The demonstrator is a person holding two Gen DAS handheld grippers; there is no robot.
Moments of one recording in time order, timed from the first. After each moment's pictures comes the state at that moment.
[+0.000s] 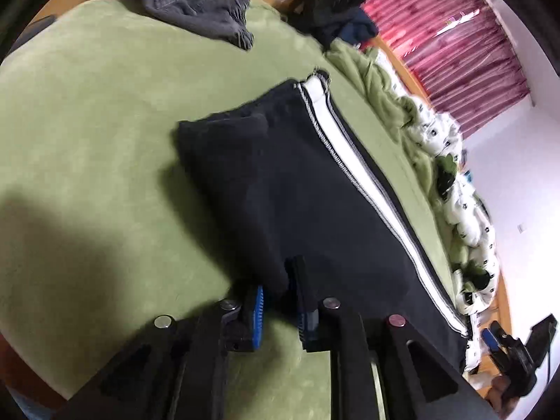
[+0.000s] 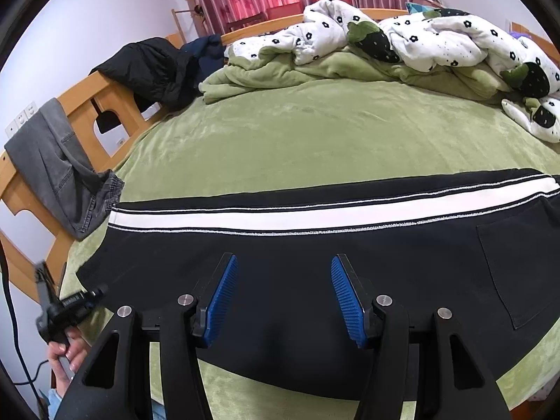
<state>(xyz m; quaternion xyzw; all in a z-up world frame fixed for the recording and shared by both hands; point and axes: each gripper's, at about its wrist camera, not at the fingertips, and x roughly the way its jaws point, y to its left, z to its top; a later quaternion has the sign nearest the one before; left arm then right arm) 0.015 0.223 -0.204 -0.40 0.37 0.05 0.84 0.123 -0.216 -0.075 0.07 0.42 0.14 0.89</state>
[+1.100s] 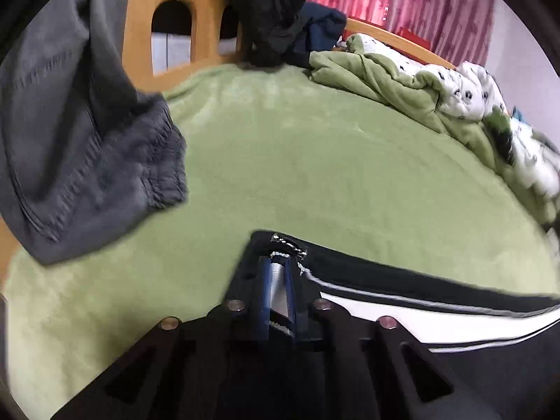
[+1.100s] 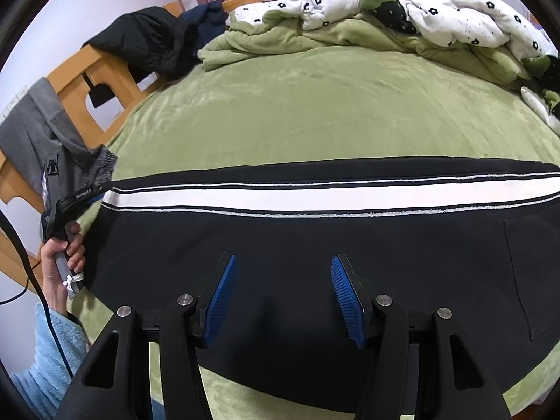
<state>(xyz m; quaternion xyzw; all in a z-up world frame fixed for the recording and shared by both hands) 0.193 0.231 -0.143 -0.13 0.37 0.14 0.91 0.153 -0.191 -0.103 0.04 0.48 0.15 0.87</state>
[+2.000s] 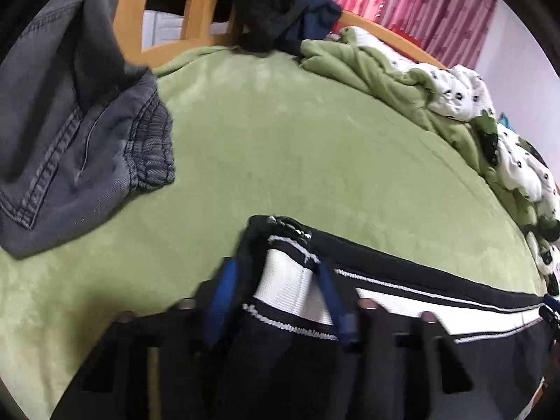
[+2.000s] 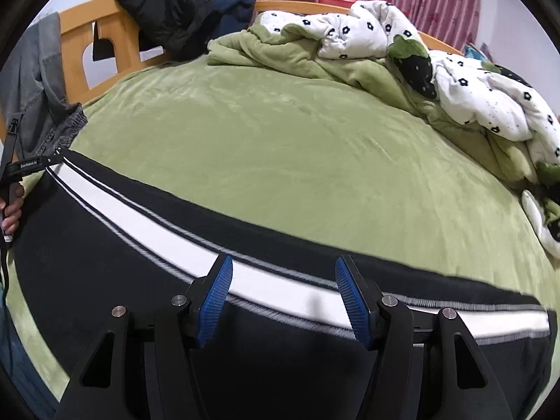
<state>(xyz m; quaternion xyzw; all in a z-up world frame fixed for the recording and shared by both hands) 0.197 0.255 -0.161 -0.18 0.40 0.10 0.89 0.257 -0.223 -0.126 -0.14 0.42 0.18 0.88</state>
